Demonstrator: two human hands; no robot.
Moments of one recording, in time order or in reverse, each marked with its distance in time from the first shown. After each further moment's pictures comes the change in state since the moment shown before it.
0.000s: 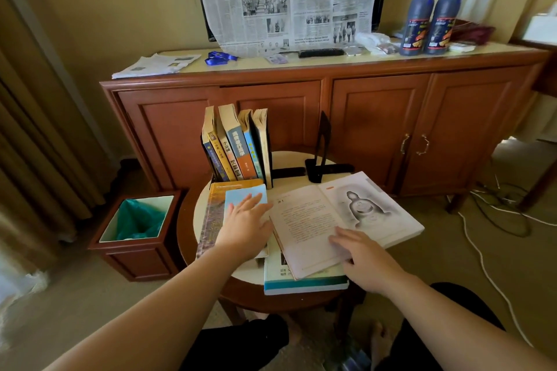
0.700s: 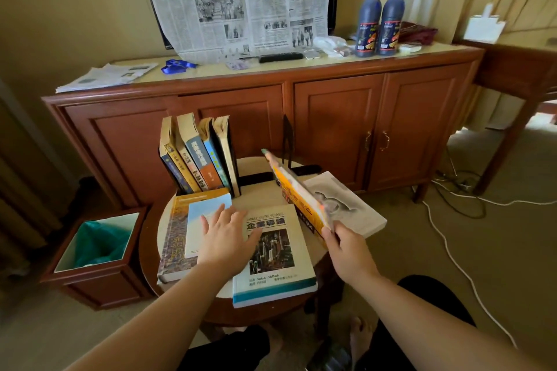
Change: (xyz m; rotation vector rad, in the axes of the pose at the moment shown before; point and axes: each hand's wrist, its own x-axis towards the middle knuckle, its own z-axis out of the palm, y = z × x) left_hand 0.006 0.024 0.030 0.151 0.088 -0.016; right_hand -0.009 0.007 0.001 0.417 0.474 0.170
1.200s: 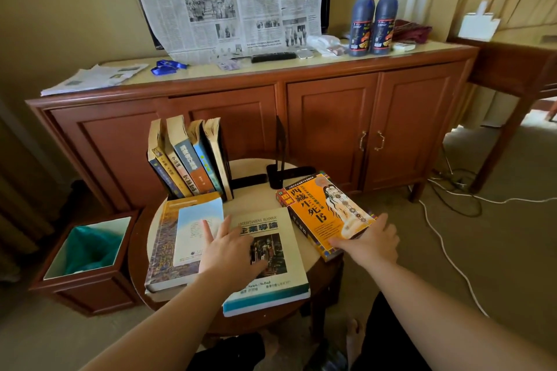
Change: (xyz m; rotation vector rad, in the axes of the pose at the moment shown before) left_hand -0.005 0.022 0.008 0.352 -0.205 0.122; right_hand 0.042 0.037 -0.035 -0.184 0.123 0.585
